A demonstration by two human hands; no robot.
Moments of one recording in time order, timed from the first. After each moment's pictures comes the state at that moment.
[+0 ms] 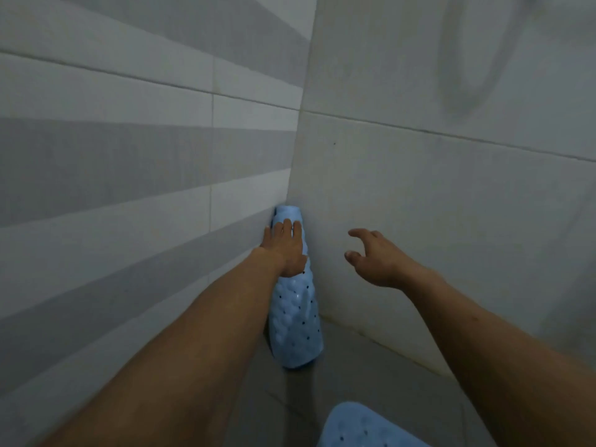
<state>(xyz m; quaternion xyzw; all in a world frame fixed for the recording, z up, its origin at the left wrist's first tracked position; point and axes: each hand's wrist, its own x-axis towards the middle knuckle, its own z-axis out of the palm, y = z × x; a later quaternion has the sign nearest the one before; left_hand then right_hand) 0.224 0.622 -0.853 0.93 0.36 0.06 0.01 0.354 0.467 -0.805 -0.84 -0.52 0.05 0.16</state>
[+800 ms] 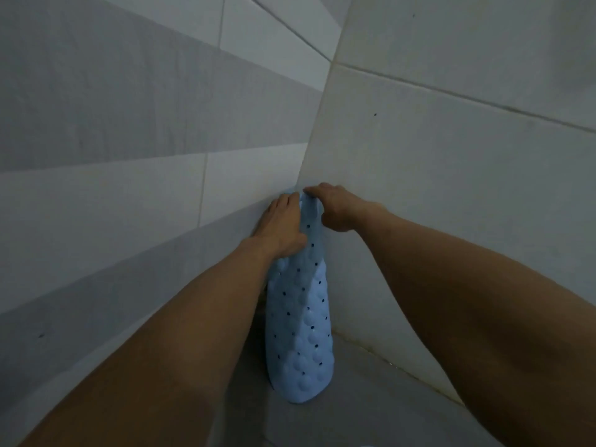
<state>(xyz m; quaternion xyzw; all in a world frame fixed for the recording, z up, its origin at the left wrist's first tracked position) 0.266 0.747 -0.893 0.88 0.31 0.29 0.23 0.387 0.692 -0.815 -0.79 -0.61 -0.03 -0.03</state>
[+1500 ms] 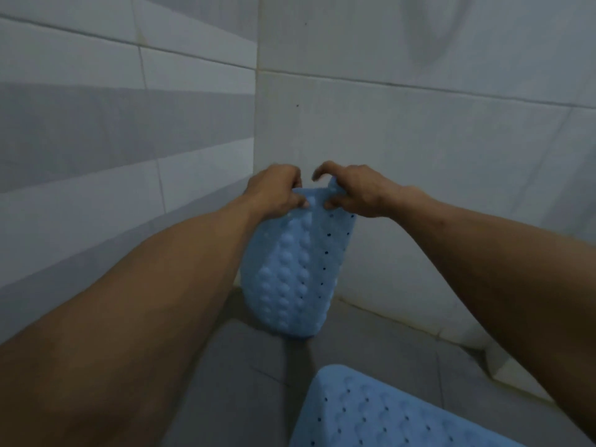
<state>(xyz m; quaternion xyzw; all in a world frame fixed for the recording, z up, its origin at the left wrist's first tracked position) 0.253 0.600 -0.792 0.91 0.29 0.26 0.12 0.410 0.483 -0.764 -0.76 -0.65 -0.09 0.07</state>
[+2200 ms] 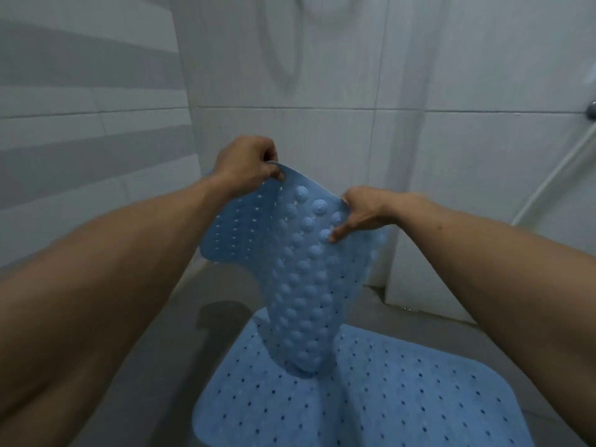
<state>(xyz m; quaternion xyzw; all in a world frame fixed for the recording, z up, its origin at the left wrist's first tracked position) 0.234 0.303 -0.689 0.90 0.26 0.33 0.09 0.410 0.135 -0.726 -0.83 -0.56 0.06 0.07</state>
